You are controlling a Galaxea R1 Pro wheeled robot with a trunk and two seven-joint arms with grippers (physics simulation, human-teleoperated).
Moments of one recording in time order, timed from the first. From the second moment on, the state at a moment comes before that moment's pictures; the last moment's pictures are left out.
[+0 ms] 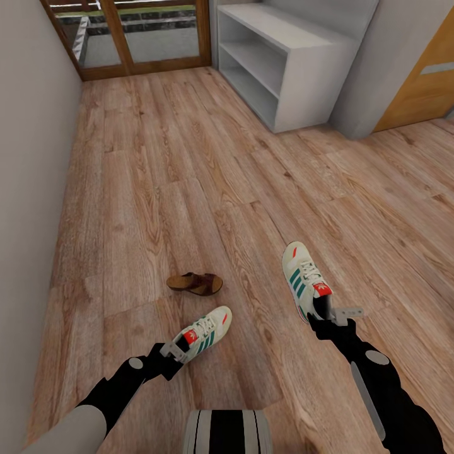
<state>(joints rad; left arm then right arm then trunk) -0.62 0.04 -0.14 -0.49 -0.39 0.06 -0.38 -0.32 -0.11 -0.09 -1.35 0.00 0.35 0.15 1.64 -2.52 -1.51</state>
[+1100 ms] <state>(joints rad) -0.62 0.04 -0.14 -0.48 -0.38 0.05 -0.38 -0.32 -0.12 -0.13 -1.35 0.01 0.35 0.15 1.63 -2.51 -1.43</state>
